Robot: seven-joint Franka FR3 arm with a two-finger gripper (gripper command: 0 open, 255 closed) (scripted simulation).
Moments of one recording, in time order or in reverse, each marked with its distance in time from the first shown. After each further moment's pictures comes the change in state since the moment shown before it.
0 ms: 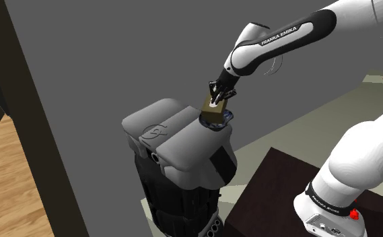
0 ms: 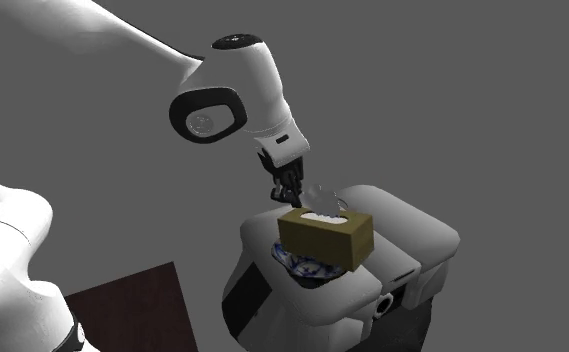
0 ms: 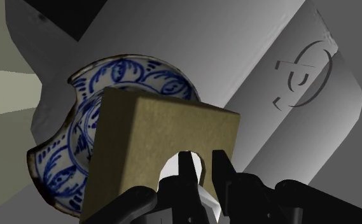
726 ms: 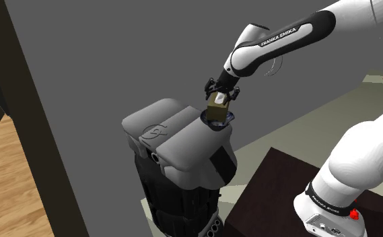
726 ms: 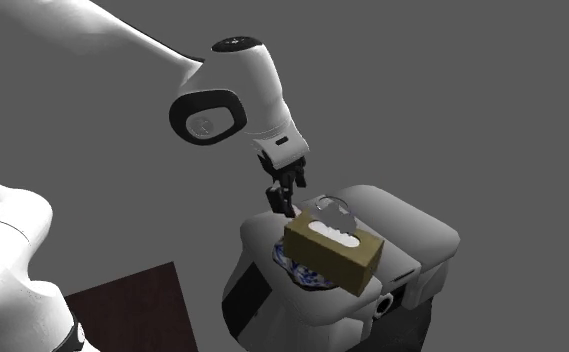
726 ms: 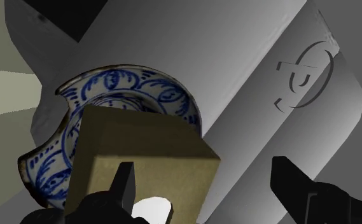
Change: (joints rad) arm 0.001 0.003 0.001 -0.006 0.002 0.009 -0.002
